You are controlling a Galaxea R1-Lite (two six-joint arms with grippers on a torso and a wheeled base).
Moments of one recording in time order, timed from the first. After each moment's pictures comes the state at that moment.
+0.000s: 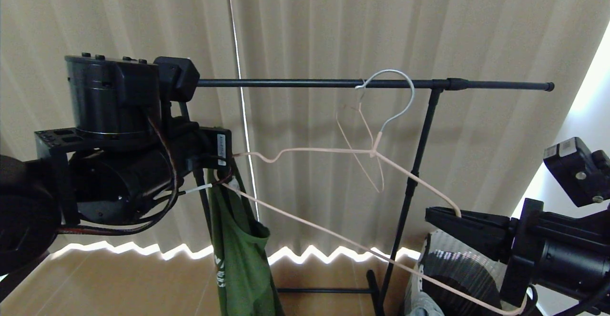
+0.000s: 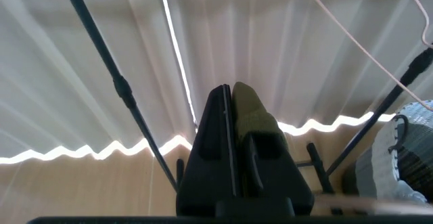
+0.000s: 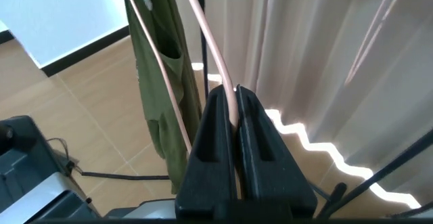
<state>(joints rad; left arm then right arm) -0.58 1.56 -0.97 -0.34 0.48 -0.03 0.68 1.23 -0.49 -0.50 0.07 0.13</state>
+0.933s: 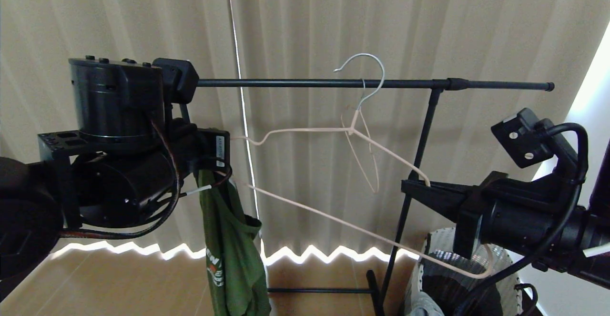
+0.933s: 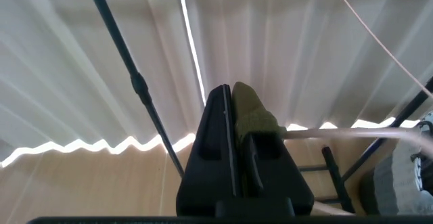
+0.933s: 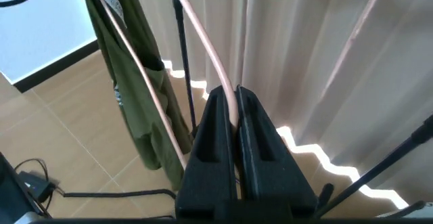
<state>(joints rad) -0.59 1.57 -0.96 -0.34 0.55 -0.02 0.69 1.37 -0.63 -0.50 -0.01 0.13</state>
